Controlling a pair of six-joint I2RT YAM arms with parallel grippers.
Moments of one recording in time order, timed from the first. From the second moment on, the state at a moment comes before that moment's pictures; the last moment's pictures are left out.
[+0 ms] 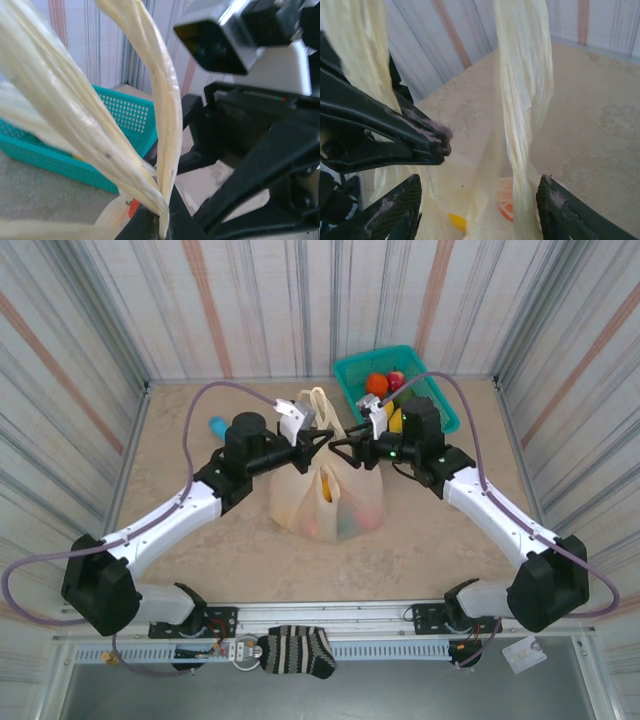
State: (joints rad) left arm -0.65 1.31 1.01 0.16 0.38 -0.10; right arm 0.49 1.31 1.07 -0.15 -0.61 0.12
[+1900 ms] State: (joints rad) left arm -0.61 1.21 0.98 0.01 0.11 -0.23; right arm 0.61 1.31 1.07 -0.22 -0.47 -0.24
